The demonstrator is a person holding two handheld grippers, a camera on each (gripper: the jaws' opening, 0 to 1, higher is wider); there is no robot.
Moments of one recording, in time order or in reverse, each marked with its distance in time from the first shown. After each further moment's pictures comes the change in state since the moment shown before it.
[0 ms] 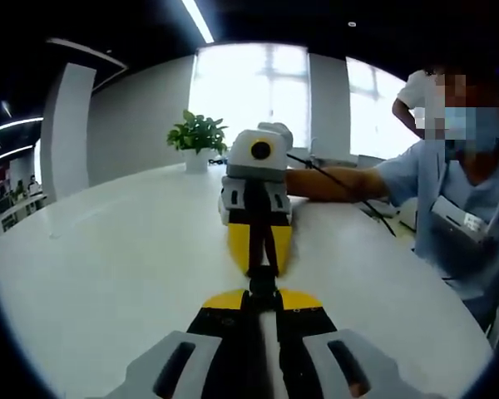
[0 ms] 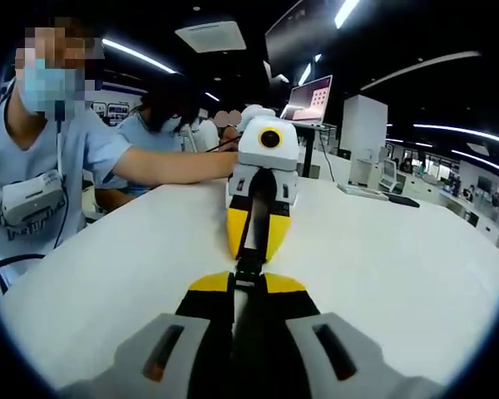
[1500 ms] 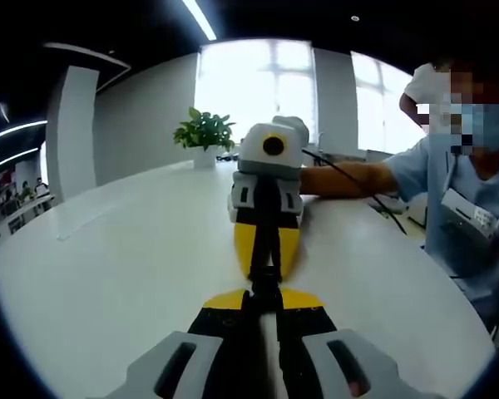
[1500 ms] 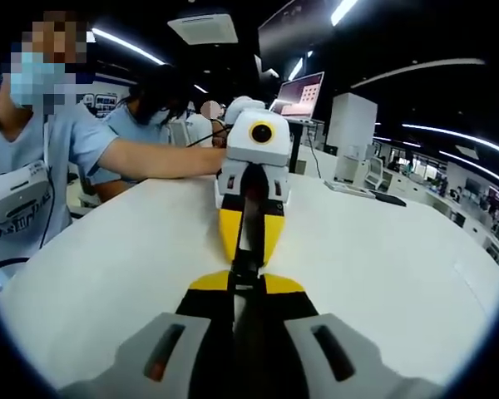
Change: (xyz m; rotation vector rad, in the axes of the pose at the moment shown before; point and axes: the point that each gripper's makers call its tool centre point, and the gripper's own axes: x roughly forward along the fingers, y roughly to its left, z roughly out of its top) left arm 0.001 0.012 0.001 0.003 0.020 0.060; right arm 0.003 -0.010 -0.001 -0.024 0.047 -0.102
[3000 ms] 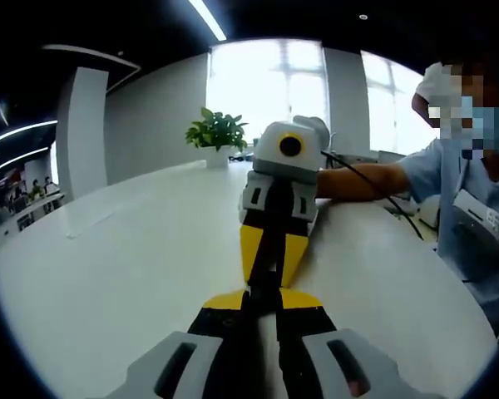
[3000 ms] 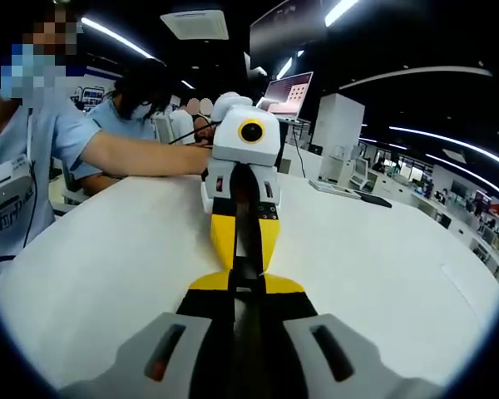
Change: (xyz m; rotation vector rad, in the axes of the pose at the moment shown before) left arm -0.007 0.009 0.006 -0.007 -0.016 0.055; right arm 0.005 -0.012 0.000 -0.004 0.015 -0.075
